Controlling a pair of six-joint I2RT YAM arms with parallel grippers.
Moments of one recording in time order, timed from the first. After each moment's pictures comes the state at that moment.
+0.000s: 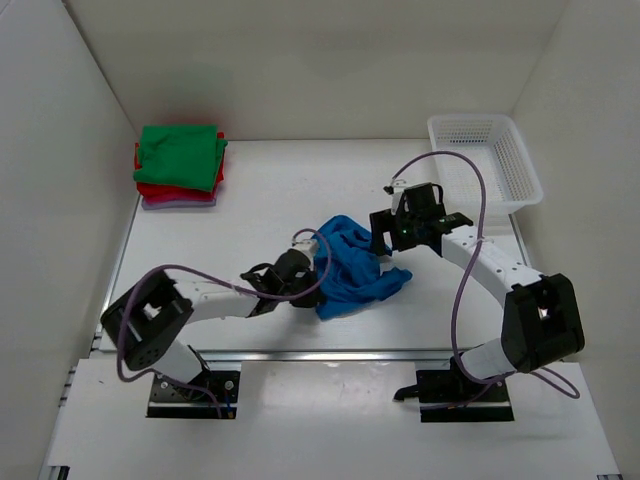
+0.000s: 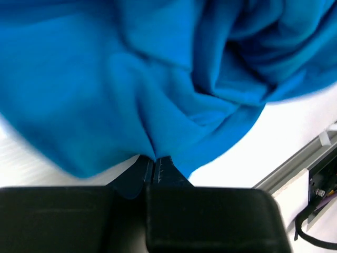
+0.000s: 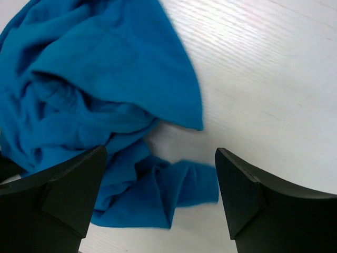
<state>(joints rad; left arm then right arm) -0.90 1.57 0.66 0.14 0.04 -0.73 0.34 1.44 1.00 -0.42 -0.17 0.07</state>
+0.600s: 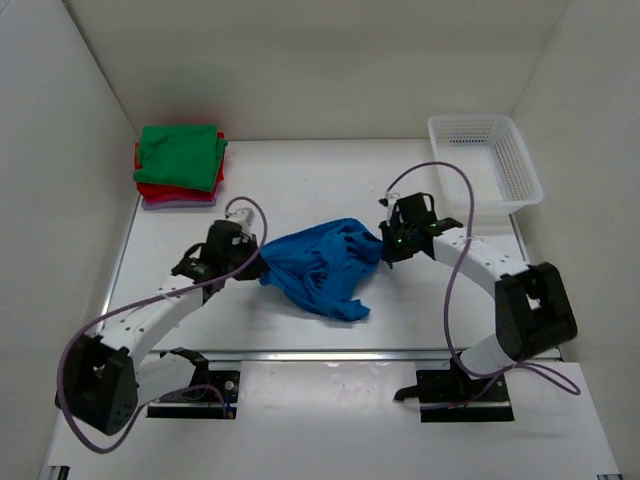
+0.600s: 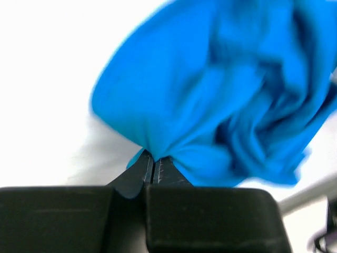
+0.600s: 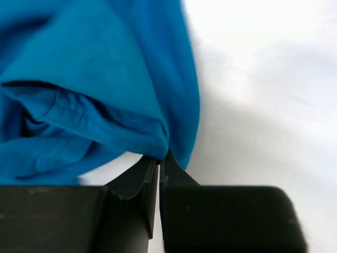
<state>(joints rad) -0.44 1.12 0.64 -0.28 0.10 -0.47 0.38 1.51 0.94 -0.40 -0.17 0.08</state>
